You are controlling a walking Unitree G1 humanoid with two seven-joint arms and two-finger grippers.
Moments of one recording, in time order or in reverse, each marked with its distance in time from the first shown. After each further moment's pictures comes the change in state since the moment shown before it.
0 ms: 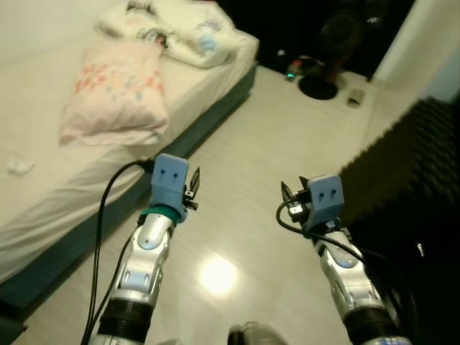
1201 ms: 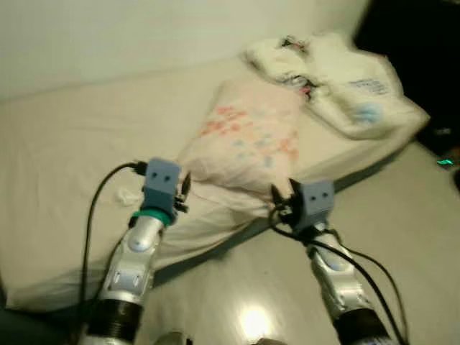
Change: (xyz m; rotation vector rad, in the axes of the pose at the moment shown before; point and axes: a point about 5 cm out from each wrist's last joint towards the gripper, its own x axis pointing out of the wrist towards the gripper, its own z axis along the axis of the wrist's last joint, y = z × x) left arm 0.000 0.015 -0.003 0.018 0.013 0.041; right arm 0.004 0.023 0.004 0.040 -0.028 0.087
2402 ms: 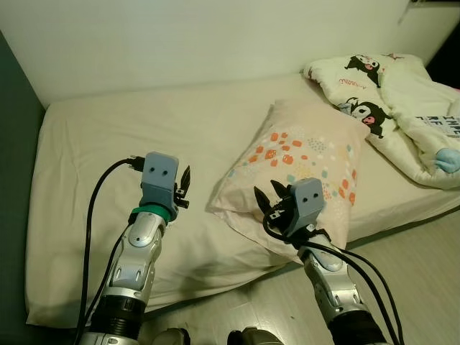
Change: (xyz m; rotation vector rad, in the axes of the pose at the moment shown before) left arm 0.002 -0.011 0.002 -0.034 0.001 -0.038; right arm -0.006 0.004 -0.001 0.070 0.003 0.079
